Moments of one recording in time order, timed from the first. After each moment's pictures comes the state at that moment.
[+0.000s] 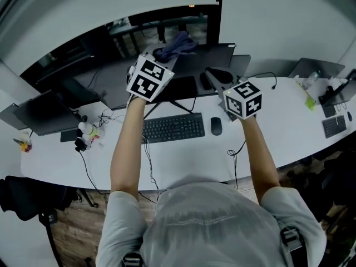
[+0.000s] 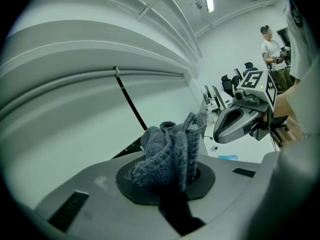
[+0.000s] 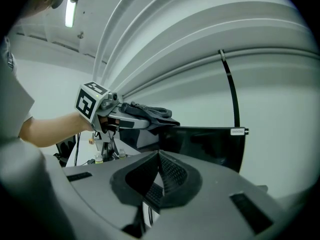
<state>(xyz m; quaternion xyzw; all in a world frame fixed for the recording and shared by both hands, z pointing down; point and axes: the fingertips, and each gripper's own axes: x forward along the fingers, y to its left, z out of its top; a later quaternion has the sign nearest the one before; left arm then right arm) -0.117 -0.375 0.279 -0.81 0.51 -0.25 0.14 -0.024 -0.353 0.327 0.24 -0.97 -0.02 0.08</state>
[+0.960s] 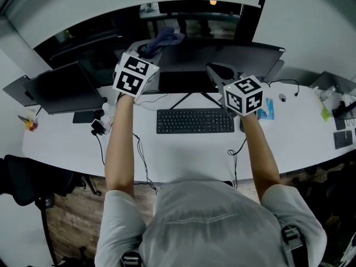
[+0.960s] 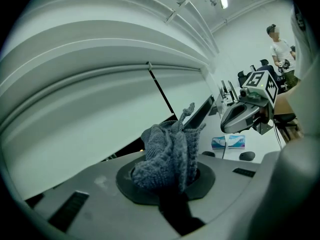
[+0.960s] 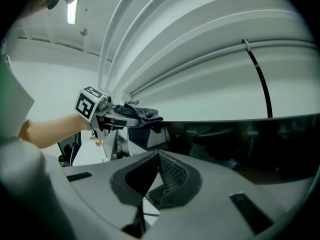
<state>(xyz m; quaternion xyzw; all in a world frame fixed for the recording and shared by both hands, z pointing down) -0.332 -0.284 0.290 -0.76 0.59 -0.24 0.11 -0.190 -0.290 0.339 0.20 -0.98 -0.02 0.09</state>
